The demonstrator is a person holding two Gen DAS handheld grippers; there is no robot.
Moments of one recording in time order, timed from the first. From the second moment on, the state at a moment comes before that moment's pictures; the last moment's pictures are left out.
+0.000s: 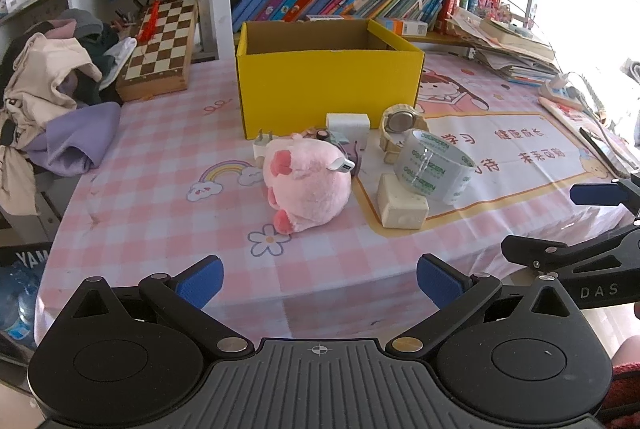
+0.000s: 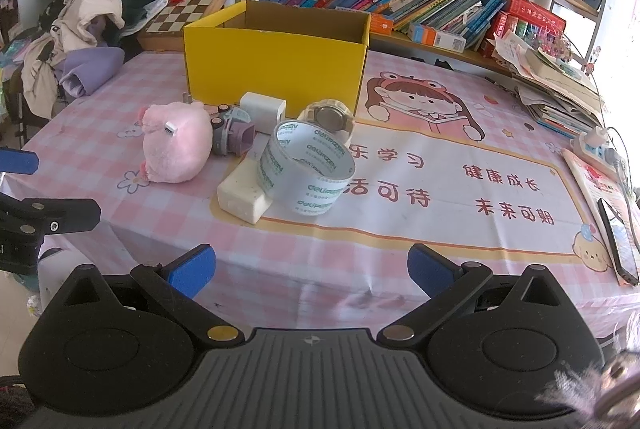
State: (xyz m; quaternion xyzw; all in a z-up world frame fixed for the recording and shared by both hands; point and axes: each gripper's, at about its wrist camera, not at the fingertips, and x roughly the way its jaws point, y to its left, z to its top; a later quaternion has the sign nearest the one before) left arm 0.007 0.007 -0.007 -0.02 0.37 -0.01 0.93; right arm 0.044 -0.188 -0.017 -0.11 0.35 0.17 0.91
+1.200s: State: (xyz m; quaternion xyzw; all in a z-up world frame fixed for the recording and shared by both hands) left arm 0.008 0.010 -0.007 -0.03 0.37 -0.03 0.93; right arm 0.043 -0.184 -0.013 -0.10 0.36 0.19 0.91
